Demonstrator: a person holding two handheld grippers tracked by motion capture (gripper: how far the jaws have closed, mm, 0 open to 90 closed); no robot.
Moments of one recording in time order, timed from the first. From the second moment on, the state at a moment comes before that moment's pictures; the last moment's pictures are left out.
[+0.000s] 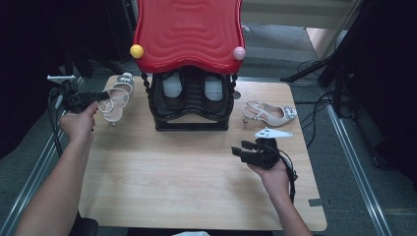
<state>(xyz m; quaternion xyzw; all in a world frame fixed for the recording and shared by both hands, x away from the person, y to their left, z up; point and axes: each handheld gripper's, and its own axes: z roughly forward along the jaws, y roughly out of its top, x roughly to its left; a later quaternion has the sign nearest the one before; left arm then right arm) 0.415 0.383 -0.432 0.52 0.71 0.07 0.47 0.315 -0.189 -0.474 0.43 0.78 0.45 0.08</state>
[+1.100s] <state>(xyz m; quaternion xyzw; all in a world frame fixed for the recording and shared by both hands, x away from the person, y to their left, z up) 0.432 0.361 -0.263 0.53 0.66 0.13 0.52 0.313 -0.188 -0.475 0.43 0.78 0.44 0.08</state>
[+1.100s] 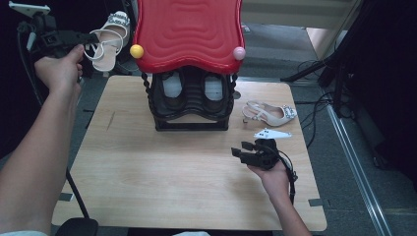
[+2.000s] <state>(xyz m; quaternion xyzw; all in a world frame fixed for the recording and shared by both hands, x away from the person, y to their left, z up) 0.429 0.288 -0.145 0.56 0.58 0.15 0.57 0.314 -0.188 -0.476 0.43 0.79 0.44 0.08</state>
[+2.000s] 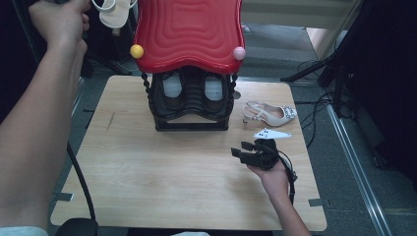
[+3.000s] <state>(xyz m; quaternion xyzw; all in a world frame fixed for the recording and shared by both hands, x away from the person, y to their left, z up) 0.455 0.222 -0.191 0.60 0.57 0.12 0.55 0.313 -0.191 -0.475 0.43 0.78 0.44 0.09</state>
